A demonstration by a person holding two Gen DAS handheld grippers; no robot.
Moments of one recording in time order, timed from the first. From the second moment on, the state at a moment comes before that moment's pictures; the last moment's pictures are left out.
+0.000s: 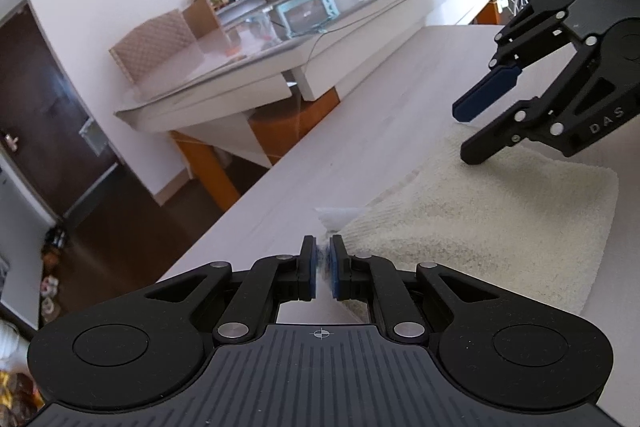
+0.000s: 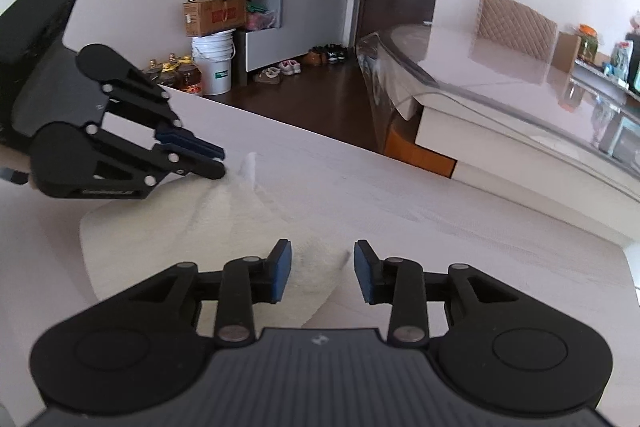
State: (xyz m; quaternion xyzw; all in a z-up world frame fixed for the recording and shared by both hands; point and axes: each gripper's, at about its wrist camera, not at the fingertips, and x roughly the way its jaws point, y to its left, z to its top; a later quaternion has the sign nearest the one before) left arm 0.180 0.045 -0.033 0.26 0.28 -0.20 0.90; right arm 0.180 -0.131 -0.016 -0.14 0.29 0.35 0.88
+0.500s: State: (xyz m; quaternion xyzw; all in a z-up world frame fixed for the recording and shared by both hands) left arm 0.184 0.049 -0.034 0.23 0.29 -0.19 0.91; right arm 0.184 -0.145 -0.019 -0.08 0.32 0.33 0.89
